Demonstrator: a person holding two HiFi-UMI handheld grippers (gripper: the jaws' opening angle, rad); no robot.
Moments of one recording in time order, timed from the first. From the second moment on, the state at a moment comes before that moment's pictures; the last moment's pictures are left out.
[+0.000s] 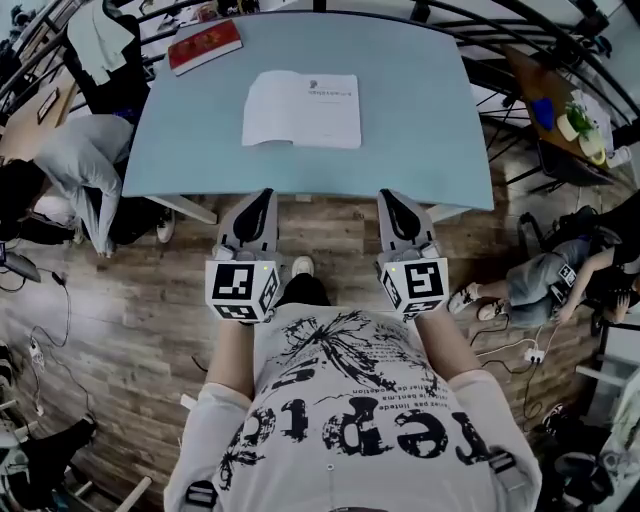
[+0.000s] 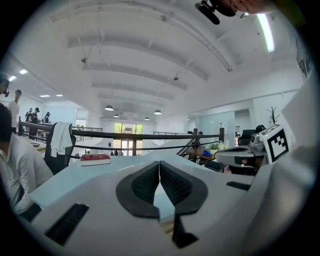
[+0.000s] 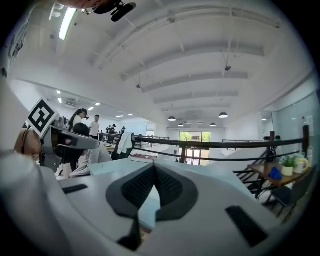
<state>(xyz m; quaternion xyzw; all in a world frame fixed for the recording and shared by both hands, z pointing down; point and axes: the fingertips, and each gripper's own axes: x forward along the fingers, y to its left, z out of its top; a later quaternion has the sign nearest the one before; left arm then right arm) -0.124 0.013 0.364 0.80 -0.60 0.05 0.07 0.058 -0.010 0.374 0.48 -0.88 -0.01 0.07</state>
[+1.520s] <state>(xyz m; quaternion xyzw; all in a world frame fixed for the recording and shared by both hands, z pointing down) -0.206 -0.203 0.577 0.60 -0.62 -0.18 0.47 -0.028 -0.256 0.447 0.39 -0.91 0.04 0.14</state>
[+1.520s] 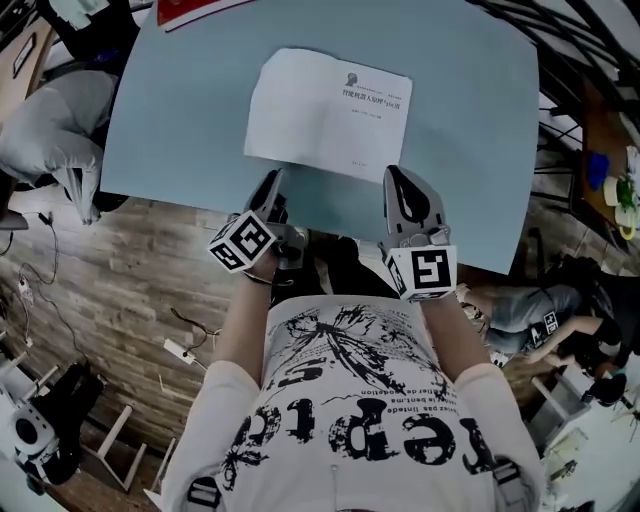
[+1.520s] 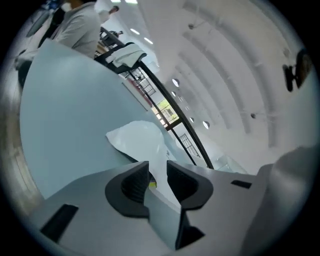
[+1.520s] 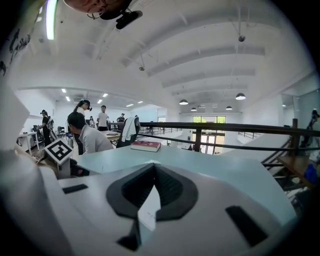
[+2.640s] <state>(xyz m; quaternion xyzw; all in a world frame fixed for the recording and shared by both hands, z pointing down) -0.222 -0.239 0.595 0.49 -0.49 -0.47 0.55 -0.014 -0.252 0.453 0.42 -0.89 0.03 0.17</state>
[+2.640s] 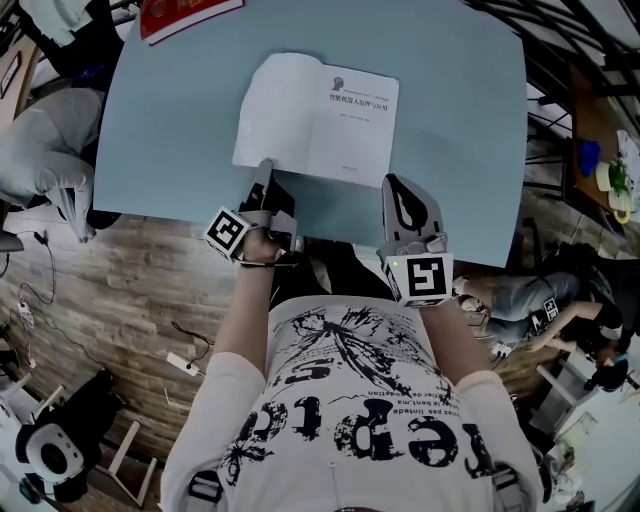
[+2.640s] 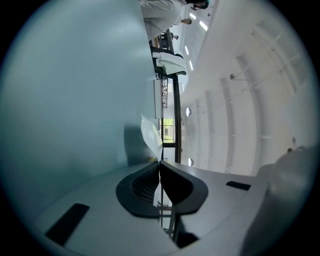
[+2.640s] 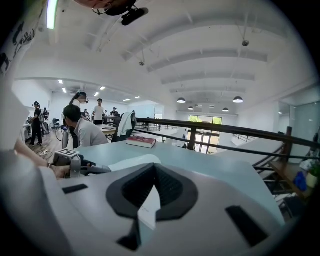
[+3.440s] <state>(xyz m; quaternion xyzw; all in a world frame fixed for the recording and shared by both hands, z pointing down) -0.124 -0.251 0.555 0.74 -0.49 -0.13 0.45 0.057 -0.245 0.435 0.52 -0.84 0.05 0.13</state>
